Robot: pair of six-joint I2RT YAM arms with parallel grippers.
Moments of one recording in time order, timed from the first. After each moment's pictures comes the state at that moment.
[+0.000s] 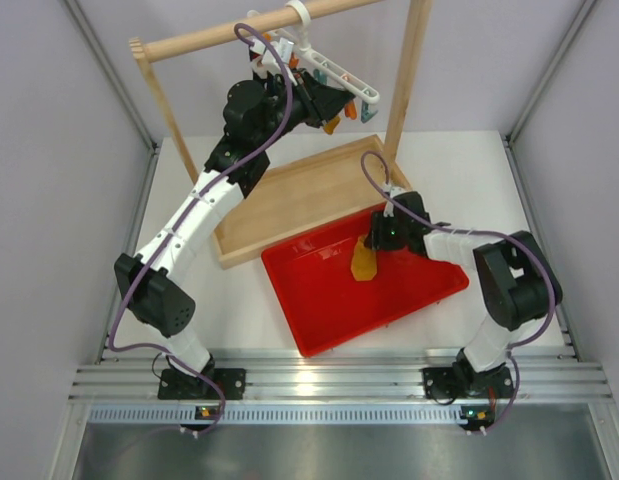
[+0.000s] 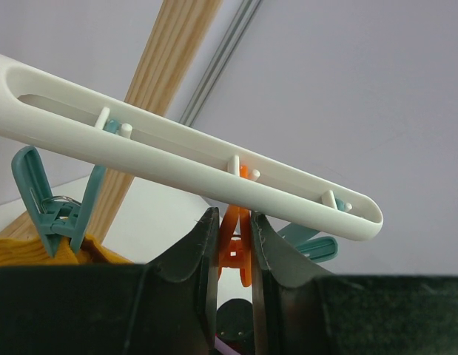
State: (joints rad) left arm -0.51 1.71 1.82 0.12 0.37 -0.62; right arm 0.39 1.70 0.87 0.04 -0.18 0.30
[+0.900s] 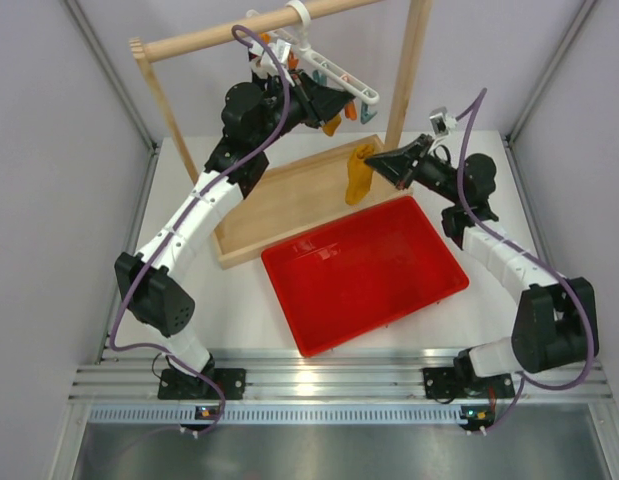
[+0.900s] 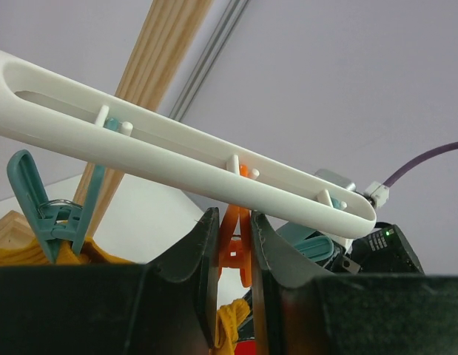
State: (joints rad) left arm -0.50 1.71 1.79 0.17 0.41 -0.66; right arm 0.23 1.39 0.96 0.71 -0.77 0.59
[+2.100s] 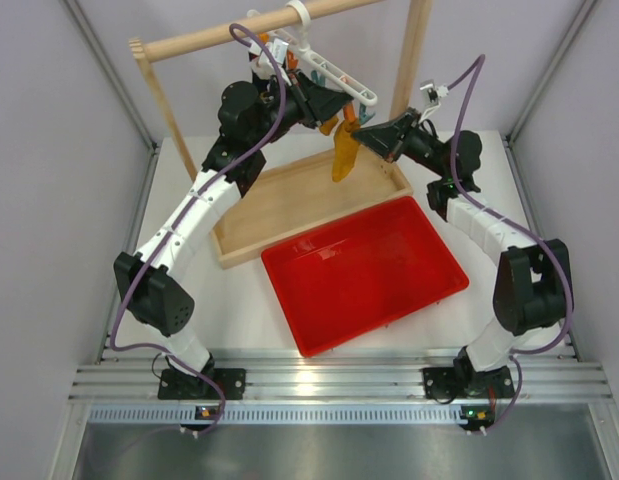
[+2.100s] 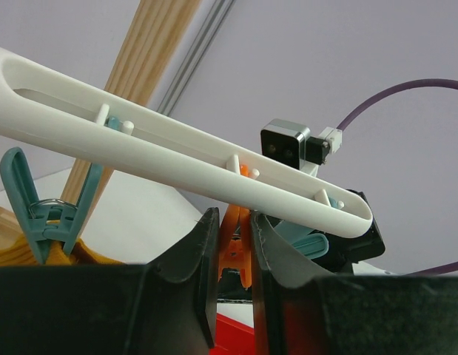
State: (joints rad) left arm -0.48 1.71 1.79 0.18 0.47 -0.70; right arm 0.26 1.64 1.23 0.90 -0.81 0.87
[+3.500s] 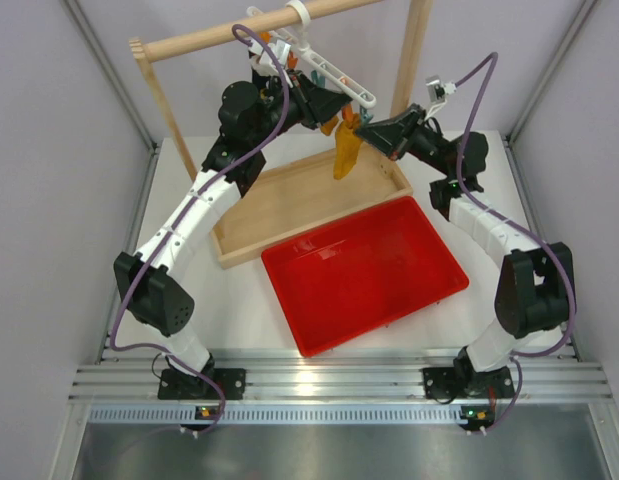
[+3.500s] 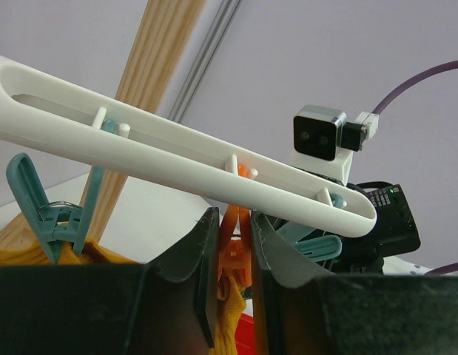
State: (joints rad) left arm -0.48 1.71 1.79 0.17 0.46 -0.63; right arm 0.25 1.62 1.23 0.96 -0.84 0.94
